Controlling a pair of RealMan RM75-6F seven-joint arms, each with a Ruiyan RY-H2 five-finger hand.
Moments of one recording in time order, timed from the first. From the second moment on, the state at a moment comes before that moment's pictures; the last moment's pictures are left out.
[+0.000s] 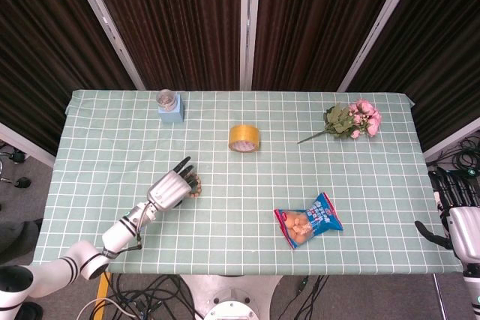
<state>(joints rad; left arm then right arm) -0.69 -1.73 -0.03 -0.98 1.69 1.02 0.22 0.07 -1.04 0.05 -1.55 -1.56 1.53 0.17</state>
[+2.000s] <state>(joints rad) -0.66 -1.39 -0.16 -1.54 1.51 0.64 -2.00 0.05 -1.03 0.06 -1.55 -1.57 1.57 0.22</state>
